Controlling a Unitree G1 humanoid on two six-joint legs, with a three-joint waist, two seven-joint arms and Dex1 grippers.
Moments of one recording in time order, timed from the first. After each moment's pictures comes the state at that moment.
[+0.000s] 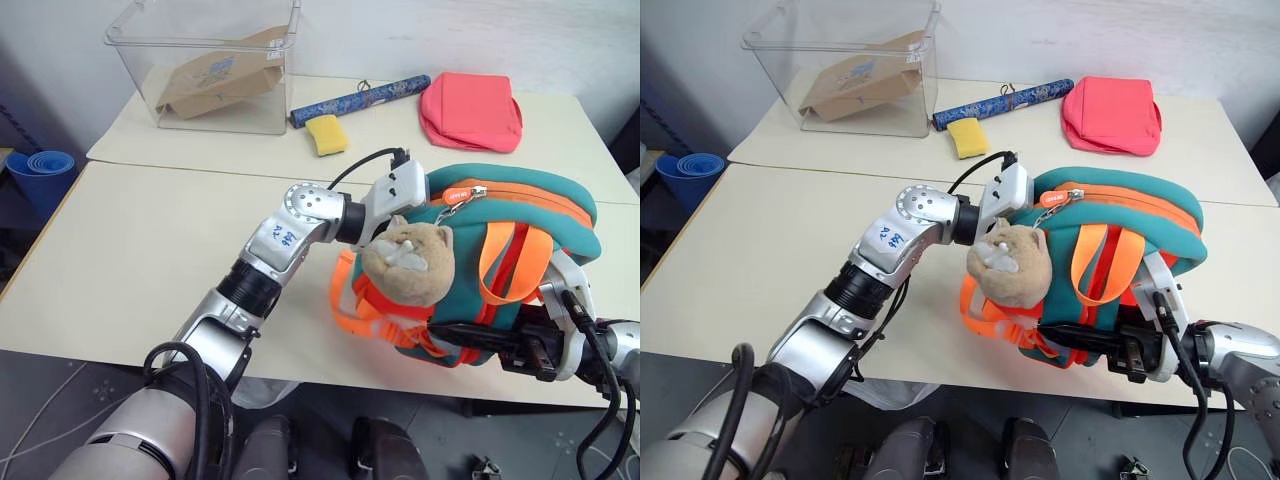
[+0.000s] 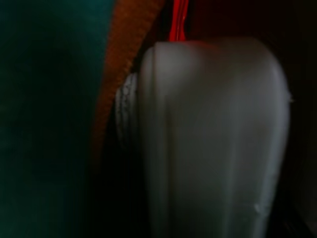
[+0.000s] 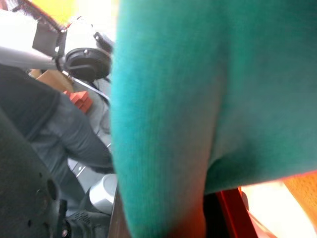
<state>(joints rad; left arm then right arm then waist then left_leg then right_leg) -1.05 0.11 -0.36 0.37 -0.24 0.30 -0.99 0.07 -0.90 -0.39 -0.55 1.16 0.81 0.98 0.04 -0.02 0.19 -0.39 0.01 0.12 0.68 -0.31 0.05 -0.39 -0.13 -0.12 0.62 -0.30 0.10</state>
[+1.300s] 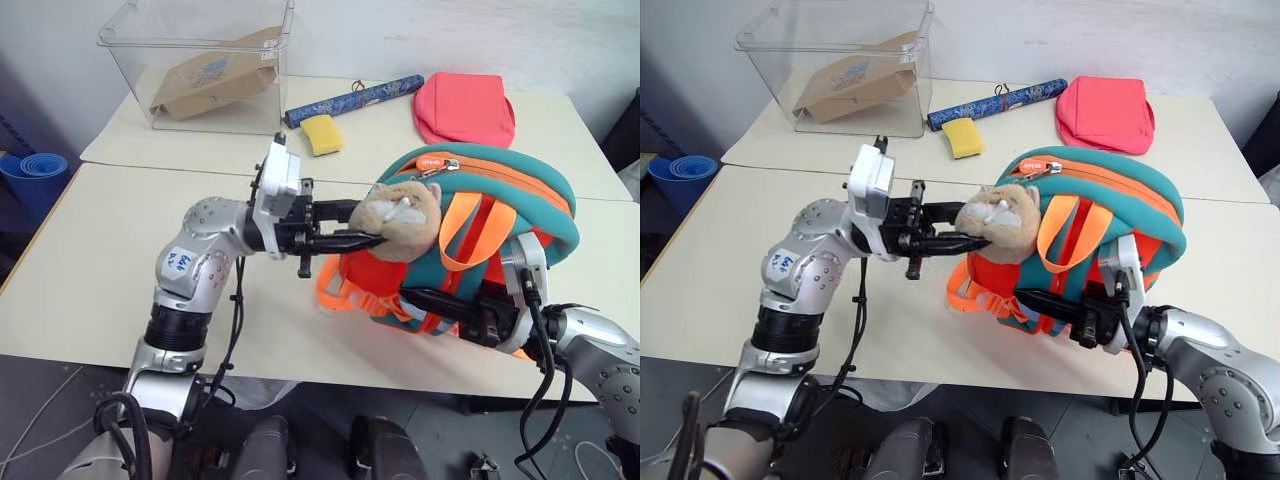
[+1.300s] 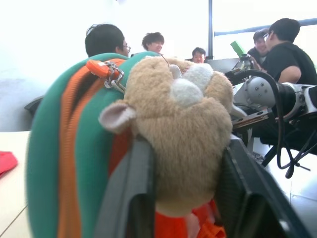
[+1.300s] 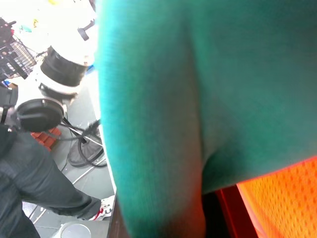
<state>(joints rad) -0.79 0.37 -0.03 -0.03 -0.55 0.41 -1.15 -0.05 -0.73 -0.27 -0.55 1.08 0.77 0.78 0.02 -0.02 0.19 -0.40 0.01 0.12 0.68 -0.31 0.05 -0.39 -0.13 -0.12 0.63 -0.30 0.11</state>
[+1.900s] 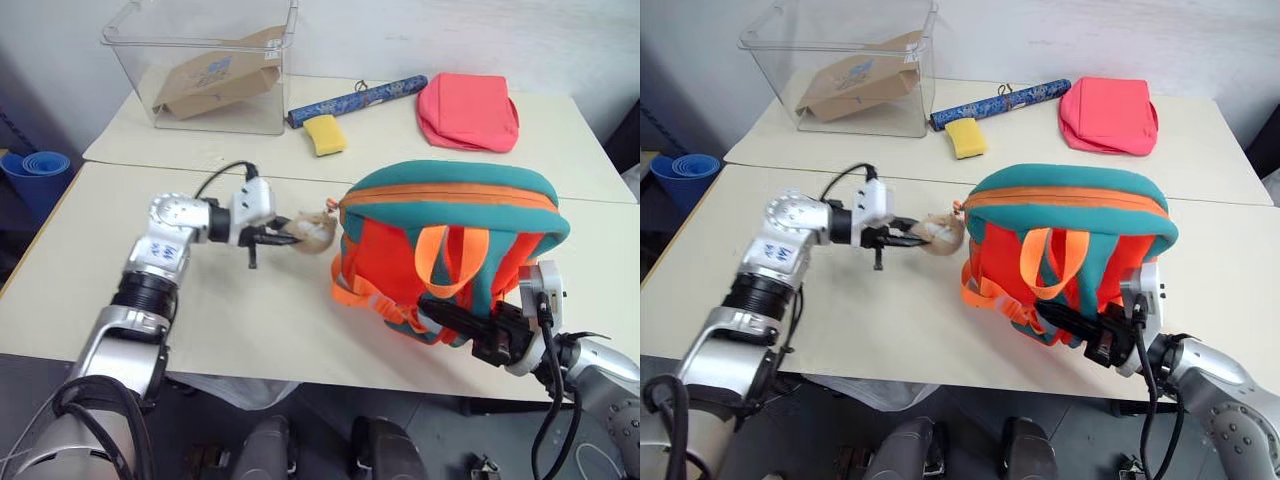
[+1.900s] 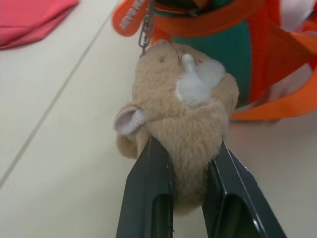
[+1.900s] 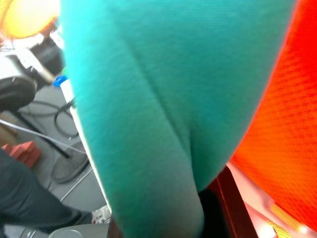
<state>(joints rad) -0.82 0.50 -0.19 0.56 -0.15 -0.06 -1.22 0.16 -0.67 -0.33 -0.56 1.04 0.65 0.75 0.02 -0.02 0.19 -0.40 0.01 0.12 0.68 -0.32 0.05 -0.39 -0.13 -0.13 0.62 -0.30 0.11</state>
